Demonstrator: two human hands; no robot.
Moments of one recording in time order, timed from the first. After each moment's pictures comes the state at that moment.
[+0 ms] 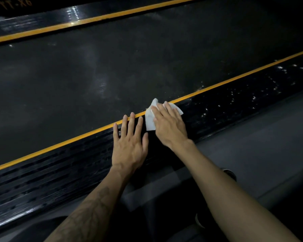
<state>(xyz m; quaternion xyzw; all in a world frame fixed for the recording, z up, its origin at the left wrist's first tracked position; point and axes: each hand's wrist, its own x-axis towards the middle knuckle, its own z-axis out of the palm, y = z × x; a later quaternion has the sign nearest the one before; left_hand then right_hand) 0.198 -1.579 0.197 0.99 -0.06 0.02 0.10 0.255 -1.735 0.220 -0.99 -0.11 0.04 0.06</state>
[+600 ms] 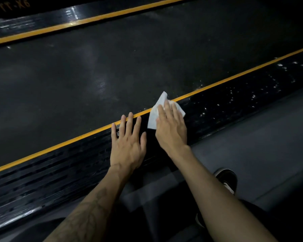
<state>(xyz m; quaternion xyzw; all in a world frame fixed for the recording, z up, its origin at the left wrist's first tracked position) 0.199 -1.580 0.199 0.99 -0.05 0.01 0.10 0.245 -1.733 0.213 -1.00 -0.03 -0.01 0.06</state>
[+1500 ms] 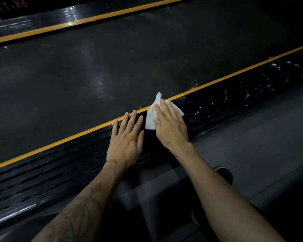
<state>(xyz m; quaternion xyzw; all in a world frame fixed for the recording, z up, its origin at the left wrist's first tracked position) 0.205 -1.581 0.198 0.99 -0.12 0.01 0.11 0.242 -1.758 0.213 -0.99 -0.08 -0.02 0.07</state>
